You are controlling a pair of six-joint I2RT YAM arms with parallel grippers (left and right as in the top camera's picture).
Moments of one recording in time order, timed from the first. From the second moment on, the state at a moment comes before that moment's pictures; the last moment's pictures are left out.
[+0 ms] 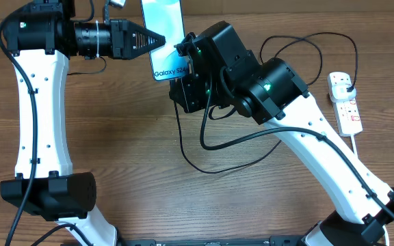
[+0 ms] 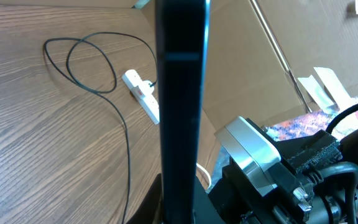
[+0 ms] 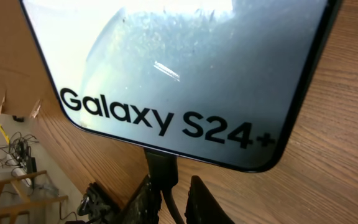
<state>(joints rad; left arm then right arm) 0.03 1.89 2.18 -1.35 1.24 0.10 0.70 1.73 1.98 -1.11 -0.30 0.41</state>
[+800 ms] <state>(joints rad) 0.03 1.89 2.18 -1.35 1.24 0.08 0.70 1.73 1.98 -1.10 -0.31 0.41</state>
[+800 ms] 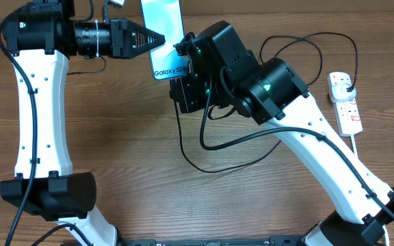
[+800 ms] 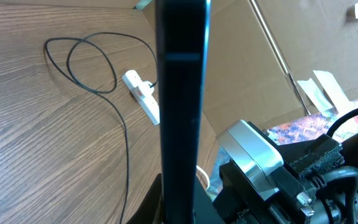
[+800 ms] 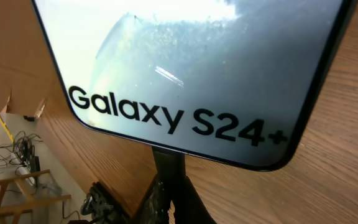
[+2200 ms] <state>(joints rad) 0.04 1.89 2.18 -1.39 1.22 0.16 0.70 1.74 1.98 -1.08 -0.31 0.44</state>
